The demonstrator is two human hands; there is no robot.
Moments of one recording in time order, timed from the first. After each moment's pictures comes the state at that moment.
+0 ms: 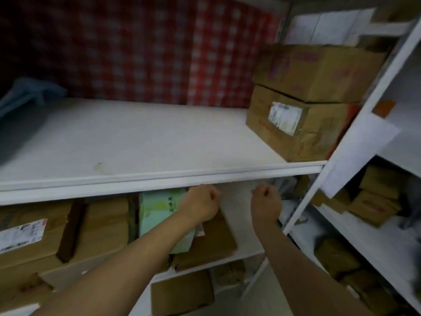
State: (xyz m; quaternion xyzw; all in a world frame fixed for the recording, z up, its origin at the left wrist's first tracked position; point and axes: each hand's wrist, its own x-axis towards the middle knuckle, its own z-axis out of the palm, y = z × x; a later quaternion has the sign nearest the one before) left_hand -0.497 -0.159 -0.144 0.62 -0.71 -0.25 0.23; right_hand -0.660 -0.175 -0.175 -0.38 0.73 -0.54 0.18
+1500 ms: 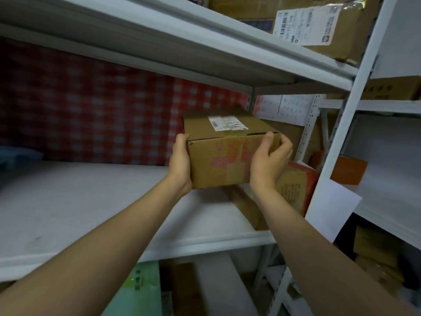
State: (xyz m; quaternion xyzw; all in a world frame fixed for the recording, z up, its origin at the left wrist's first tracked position) left_hand -0.568 -0.253 0.051 0.29 -0.41 -0.53 0.68; right_hand -0.722 -0.266 0.062 -0.43 0.47 -0.77 0.04
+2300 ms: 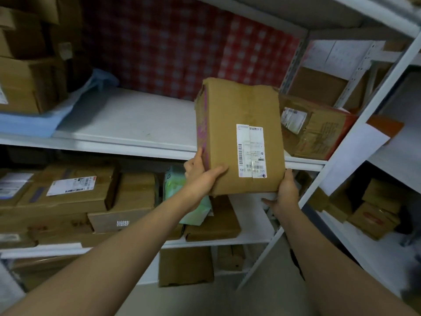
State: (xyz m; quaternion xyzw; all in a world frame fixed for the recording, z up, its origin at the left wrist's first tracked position) left_hand -0.462 -0.057 -0.123 0.52 -0.49 -0.47 0.52; right_hand -0.665 -0.084 -0.111 -0.25 0.61 -0.60 0.46
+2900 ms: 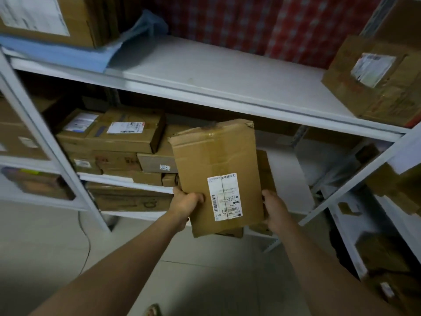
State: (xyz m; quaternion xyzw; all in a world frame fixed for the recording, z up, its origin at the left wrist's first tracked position) left_hand -0.429 0.056 -0.274 0.68 -0.17 -0.54 0.47; right_hand -0.641 -0.031 -0.268 -0.38 0.66 -0.29 0.59
